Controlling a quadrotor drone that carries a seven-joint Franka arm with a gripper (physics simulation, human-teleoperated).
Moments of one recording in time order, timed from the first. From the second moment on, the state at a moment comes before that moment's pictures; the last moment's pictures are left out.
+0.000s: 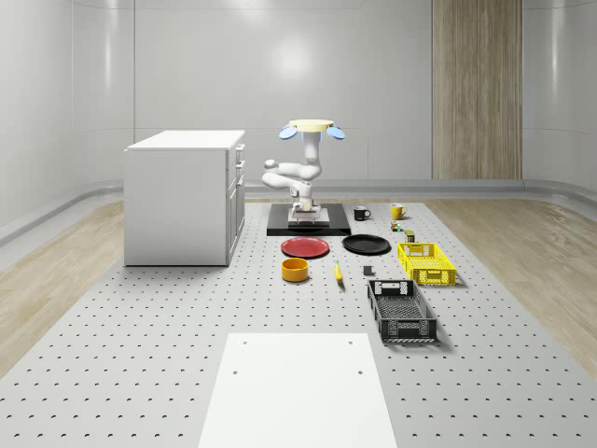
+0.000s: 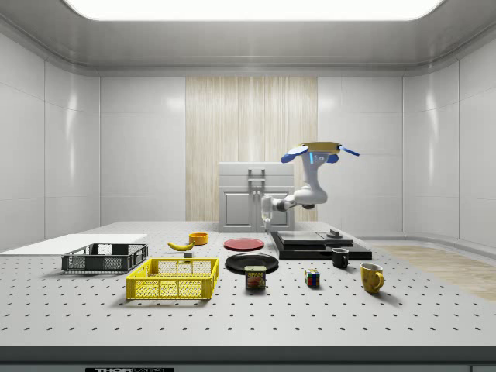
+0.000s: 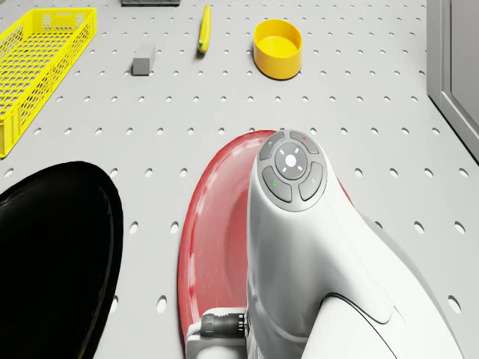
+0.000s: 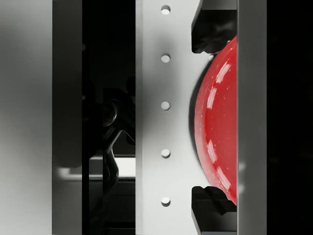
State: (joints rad) arm -1.12 -1.55 1.32 -2.78 -1.81 1.64 1.55
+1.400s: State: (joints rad) arm -1.12 -1.57 1.32 -2.77 -1.80 1.66 1.55
